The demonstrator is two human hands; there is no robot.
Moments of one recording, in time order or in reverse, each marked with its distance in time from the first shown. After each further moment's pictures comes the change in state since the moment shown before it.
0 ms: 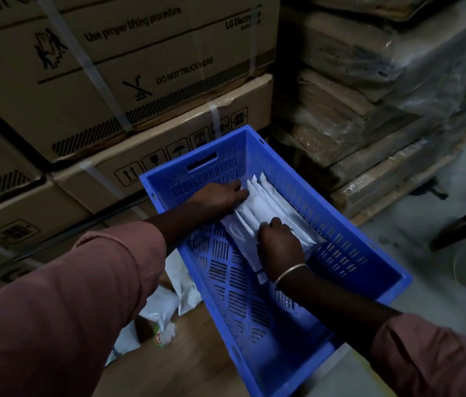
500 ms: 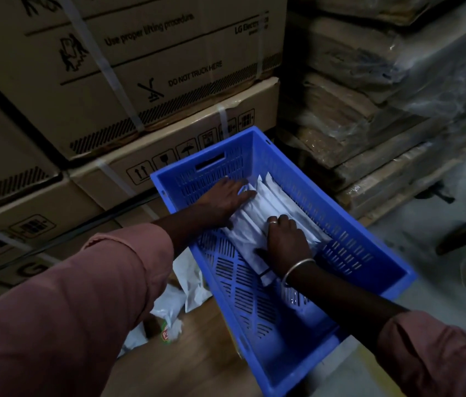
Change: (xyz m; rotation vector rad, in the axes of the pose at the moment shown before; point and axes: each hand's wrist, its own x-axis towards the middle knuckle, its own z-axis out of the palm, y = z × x) left_hand -0.016 0.001 0.006 -0.002 -0.149 -0.092; right_hand -0.002 0.009 0.004 0.003 -0.033 -0.031
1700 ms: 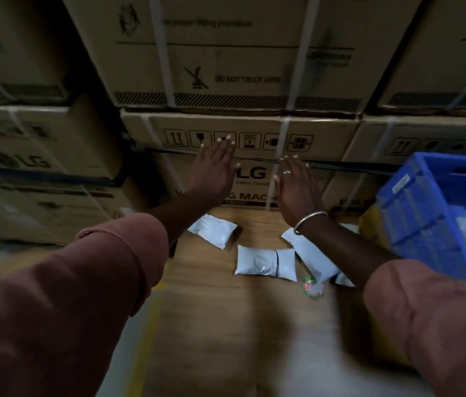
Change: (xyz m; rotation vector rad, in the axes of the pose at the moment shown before) left_hand -0.546 -0.093 0.080 -0.142 0.273 -1.142; right_hand -0.043 -0.453 0.059 0.131 0.242 -0.741
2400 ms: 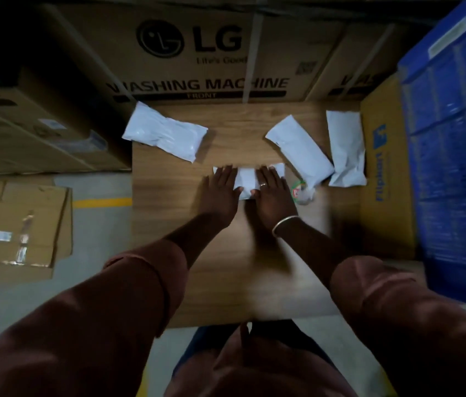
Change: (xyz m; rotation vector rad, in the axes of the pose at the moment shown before) left_hand -0.175 0.096 0.250 -0.333 -0.515 -0.069; right_hand -0.211 0.032 0.201 0.128 -0.554 0.266
